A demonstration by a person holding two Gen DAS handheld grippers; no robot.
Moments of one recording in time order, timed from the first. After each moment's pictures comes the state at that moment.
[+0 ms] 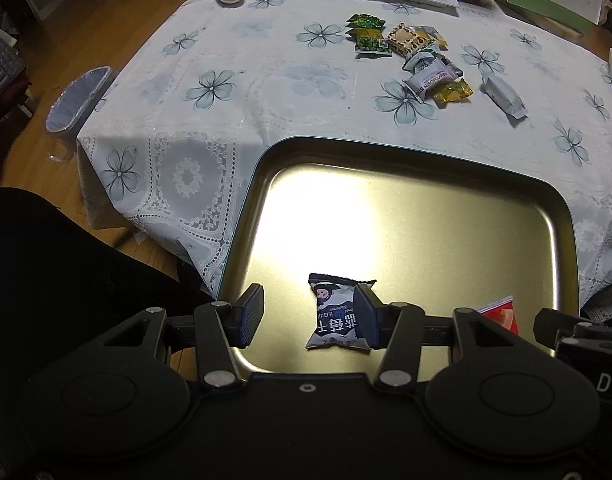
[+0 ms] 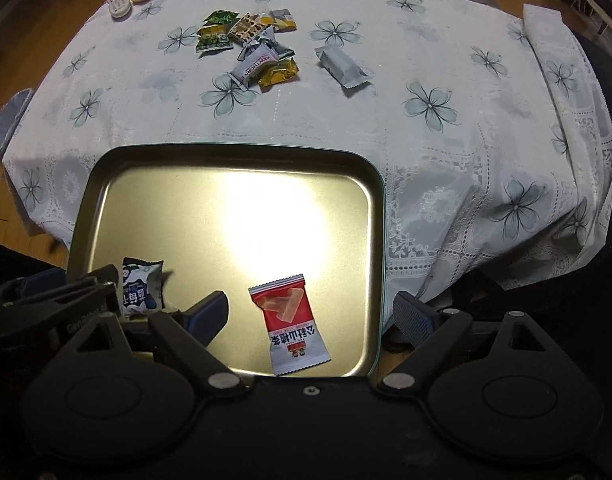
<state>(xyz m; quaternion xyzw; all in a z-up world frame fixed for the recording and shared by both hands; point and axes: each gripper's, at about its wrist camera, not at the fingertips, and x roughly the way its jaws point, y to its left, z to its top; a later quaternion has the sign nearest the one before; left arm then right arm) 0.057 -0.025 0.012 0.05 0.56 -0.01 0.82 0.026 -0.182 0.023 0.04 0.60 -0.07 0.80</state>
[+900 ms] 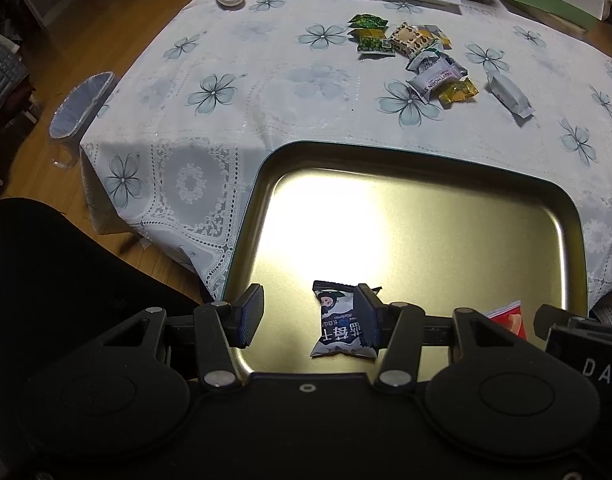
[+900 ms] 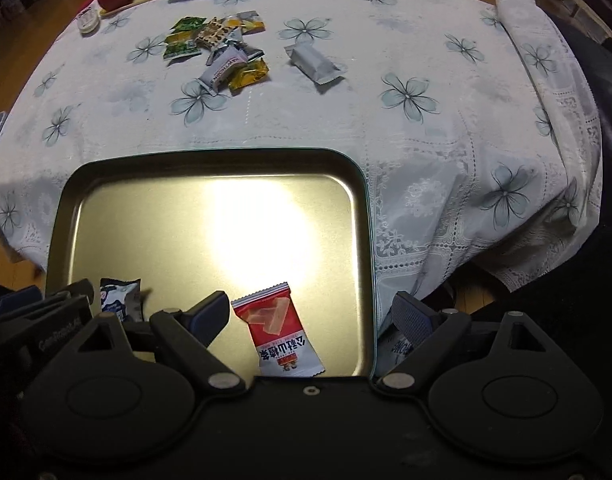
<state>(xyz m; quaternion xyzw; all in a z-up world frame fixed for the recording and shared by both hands) 0.062 -0.026 0.010 0.07 0.56 0.00 0.83 0.030 -0.188 0.011 0.07 0.59 -0.09 0.80</state>
